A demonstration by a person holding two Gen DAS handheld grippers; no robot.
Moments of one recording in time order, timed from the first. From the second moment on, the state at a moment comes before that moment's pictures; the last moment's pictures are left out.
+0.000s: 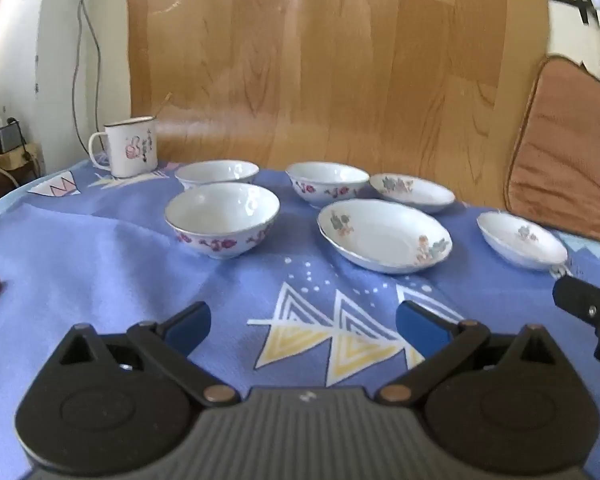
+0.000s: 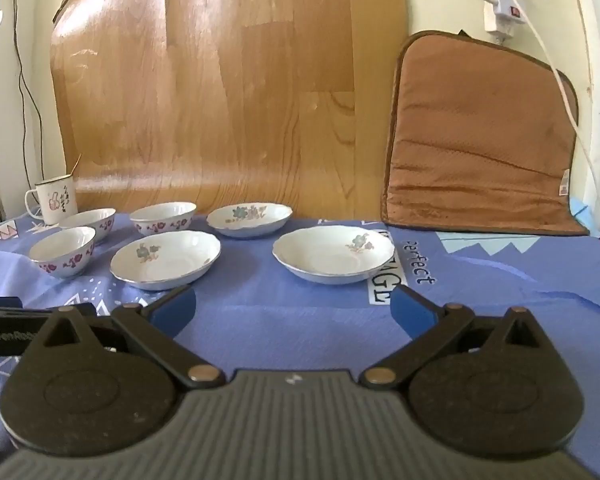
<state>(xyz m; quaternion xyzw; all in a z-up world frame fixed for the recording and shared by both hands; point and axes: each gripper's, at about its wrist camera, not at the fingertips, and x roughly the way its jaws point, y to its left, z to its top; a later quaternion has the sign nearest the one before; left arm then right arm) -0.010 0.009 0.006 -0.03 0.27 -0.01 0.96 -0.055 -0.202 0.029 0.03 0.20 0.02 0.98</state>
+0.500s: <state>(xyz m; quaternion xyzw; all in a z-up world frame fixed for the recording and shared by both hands) -0.034 -0.004 0.013 0.02 0.19 0.03 0.98 -0.083 -0.205 0.033 0.02 0.10 -0.07 0.99</state>
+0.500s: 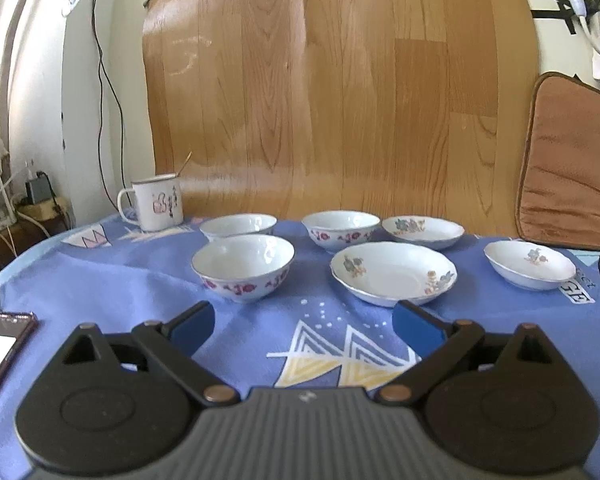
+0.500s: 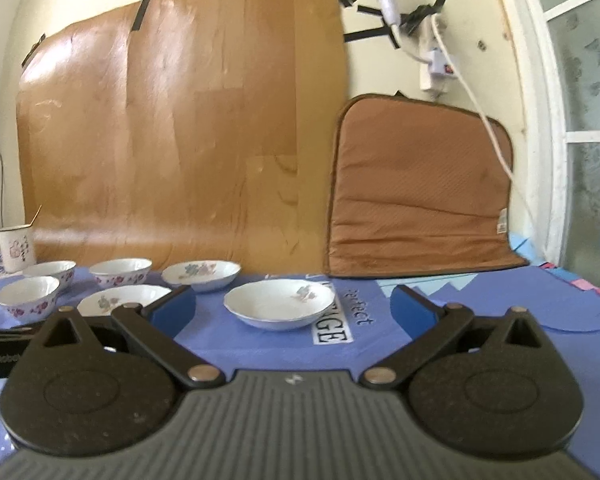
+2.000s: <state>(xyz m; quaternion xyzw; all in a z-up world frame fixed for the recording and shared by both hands) -0.047 -0.015 0.016 0.04 0.15 -0.01 0.99 -0.075 -0.197 0.027 0.00 0.15 -0.08 0.99</state>
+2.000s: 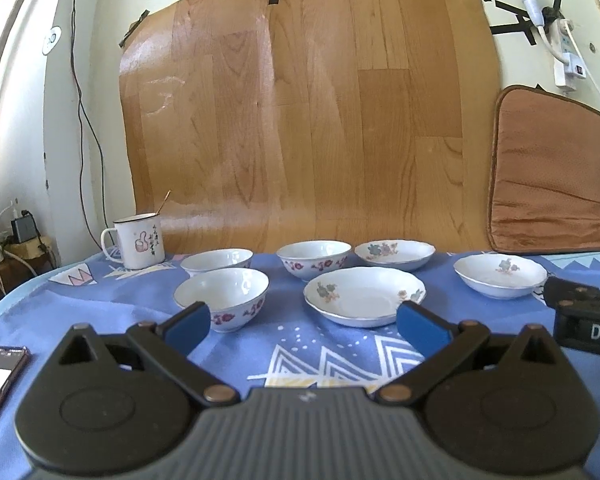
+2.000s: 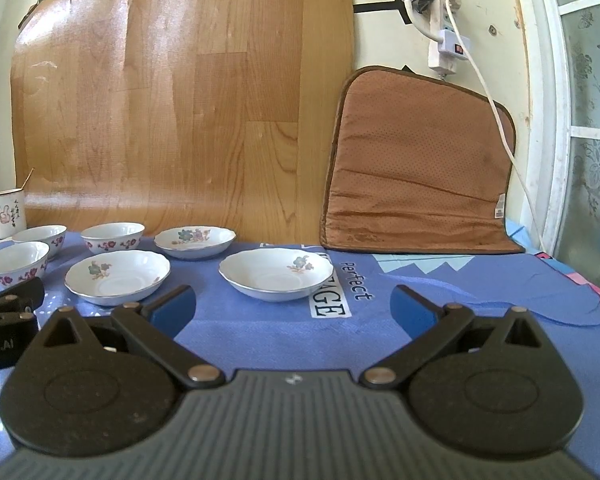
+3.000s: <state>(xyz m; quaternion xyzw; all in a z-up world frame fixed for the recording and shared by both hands) -0.040 -0.007 0.015 0.01 0.16 -0.02 0.99 -0.074 -0.188 0.034 -0.01 0.12 -0.07 0.99</state>
